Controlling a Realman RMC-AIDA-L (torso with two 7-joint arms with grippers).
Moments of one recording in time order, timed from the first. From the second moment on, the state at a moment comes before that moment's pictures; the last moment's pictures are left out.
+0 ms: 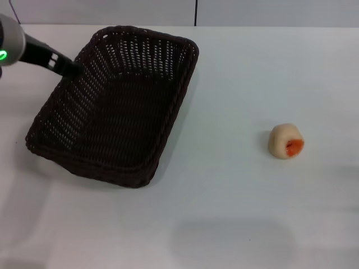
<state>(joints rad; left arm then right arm) -0.48 -2.06 -1.75 -1.58 2.86 -1.28 0.39 0.12 2.09 0.49 0.20 -1.80 -1.66 0.21</state>
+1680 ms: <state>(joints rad) -0.57 -2.06 -1.75 -1.30 2.89 -1.23 0.42 0.12 2.08 0.48 0.19 -1.80 -1.67 0.21</state>
